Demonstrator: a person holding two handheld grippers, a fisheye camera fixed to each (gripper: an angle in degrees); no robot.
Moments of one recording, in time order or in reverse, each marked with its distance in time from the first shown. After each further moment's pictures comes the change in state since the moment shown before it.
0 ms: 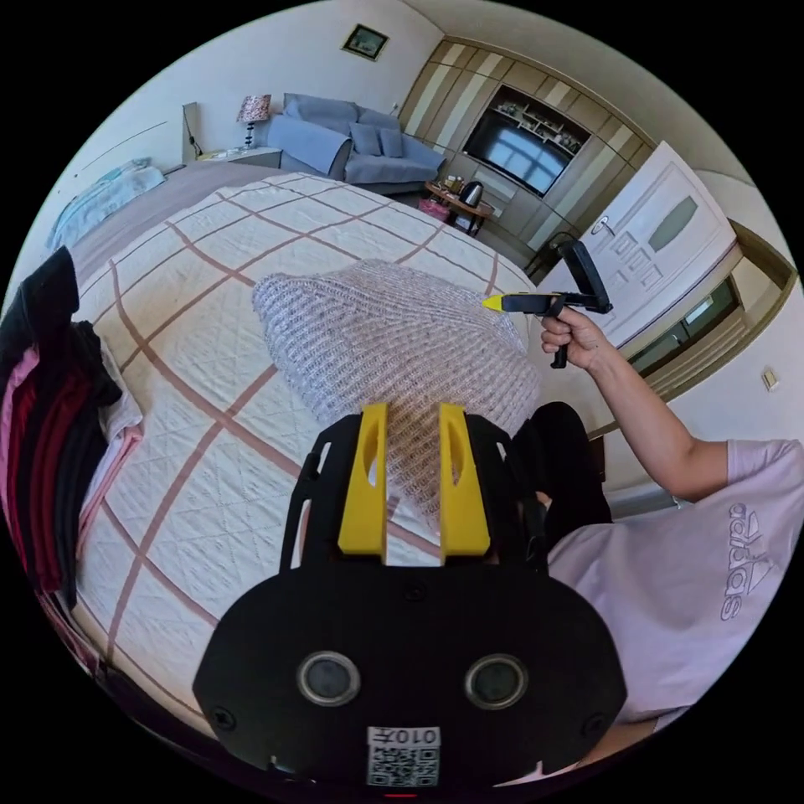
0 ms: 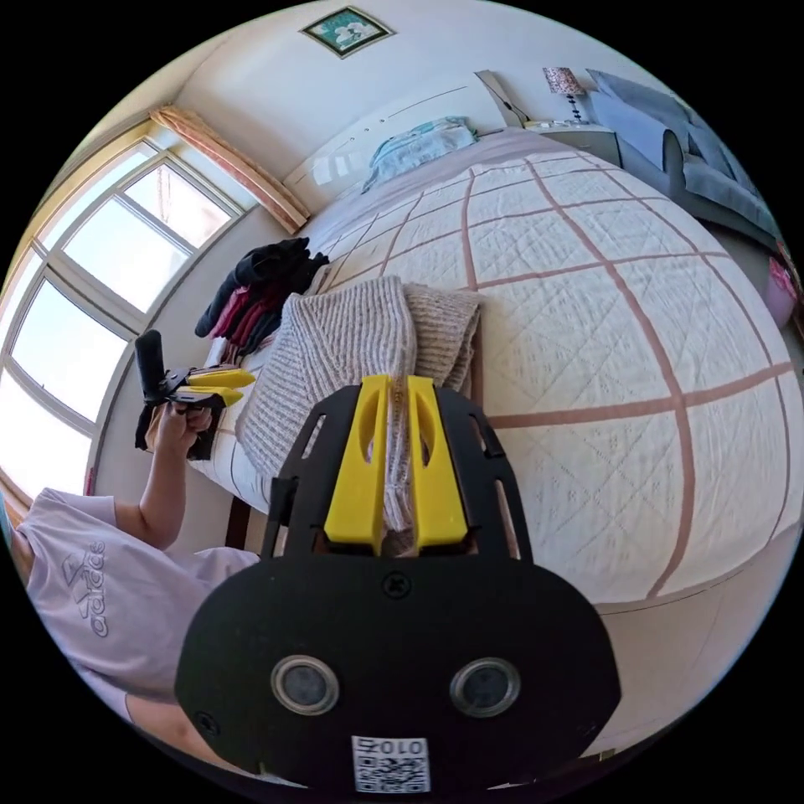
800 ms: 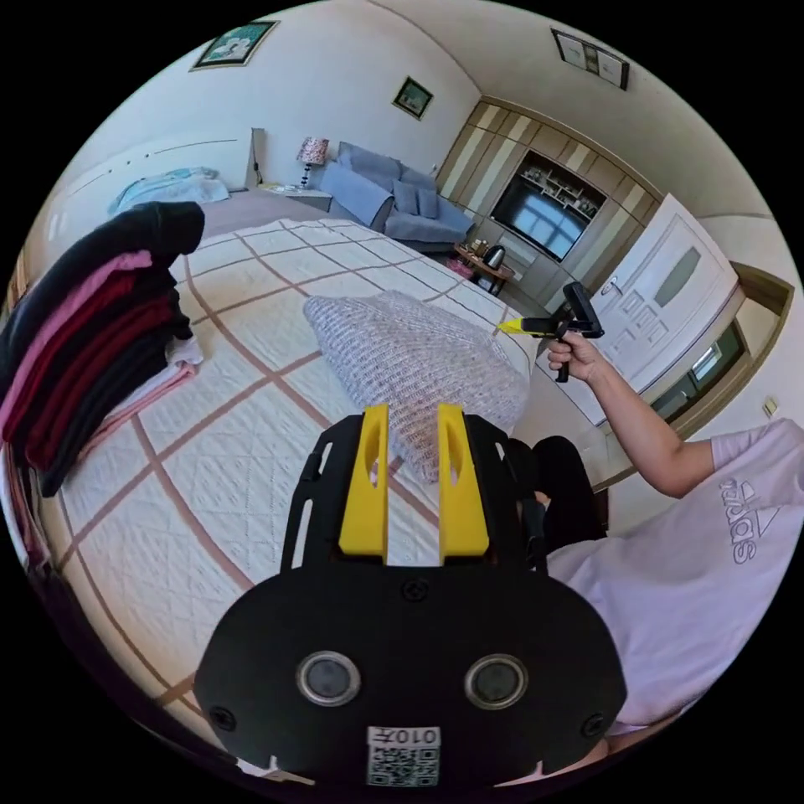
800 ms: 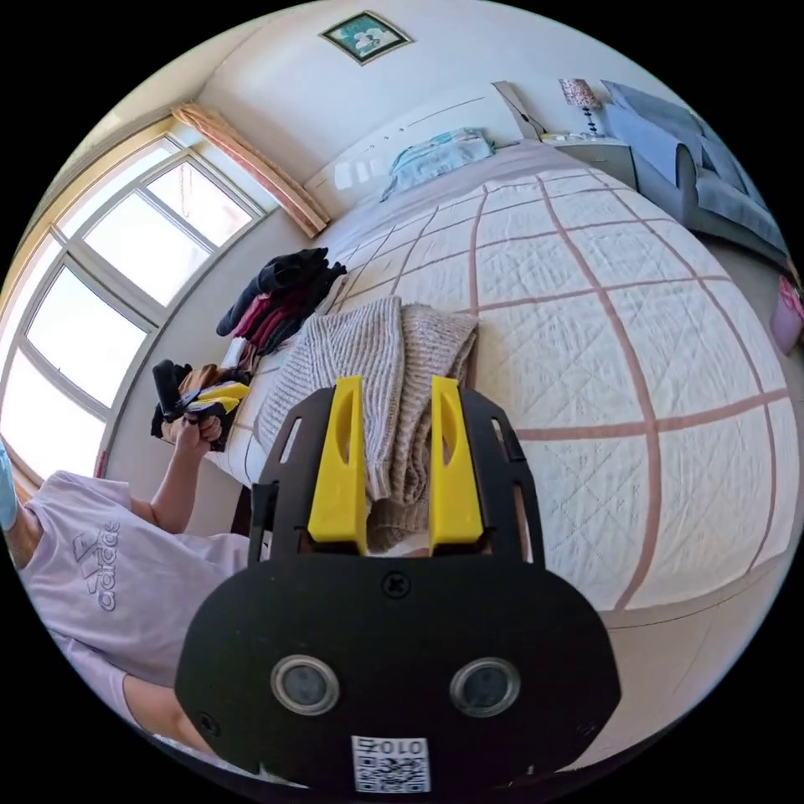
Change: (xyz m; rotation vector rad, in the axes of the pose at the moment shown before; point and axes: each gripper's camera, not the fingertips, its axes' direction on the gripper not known) left arm -0.066 0.068 -0.043 0.206 -0.042 -0.104; right arm 0.085 -0.024 -0.077 0.018 -0.043 -0.050
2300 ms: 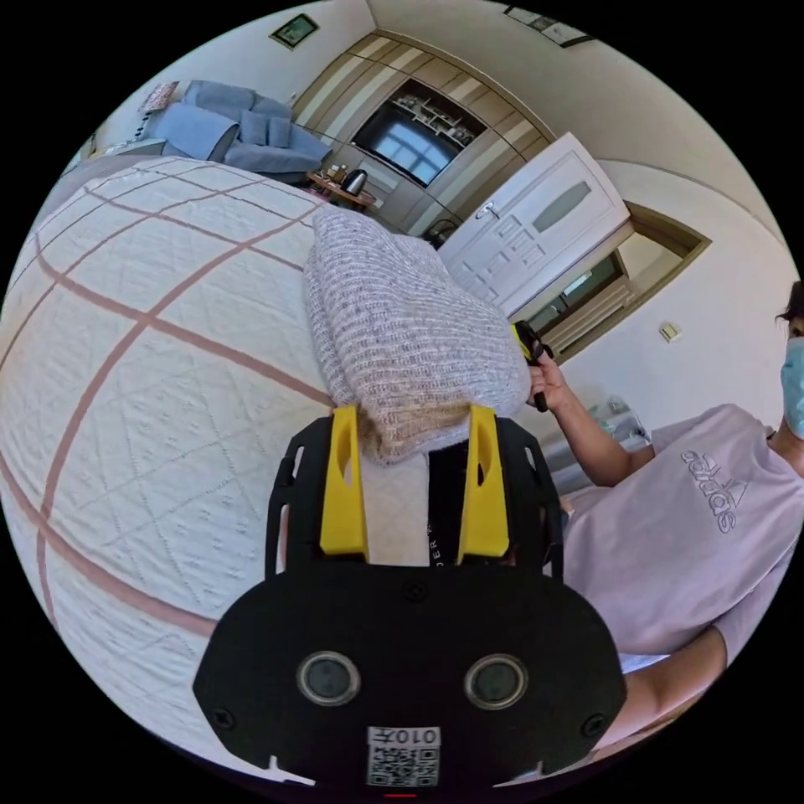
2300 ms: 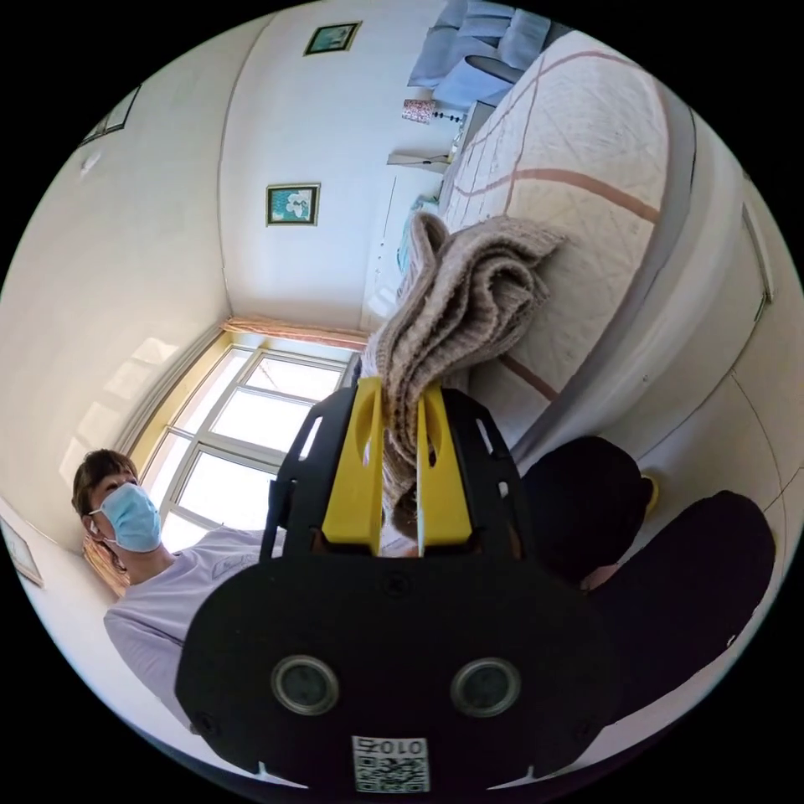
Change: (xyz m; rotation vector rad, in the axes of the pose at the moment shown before) left arm 0.005 -0.112 0.208 -0.242 0.526 0.219; right arm 0.225 0.271 -0.161 0.396 -0.583 0.501
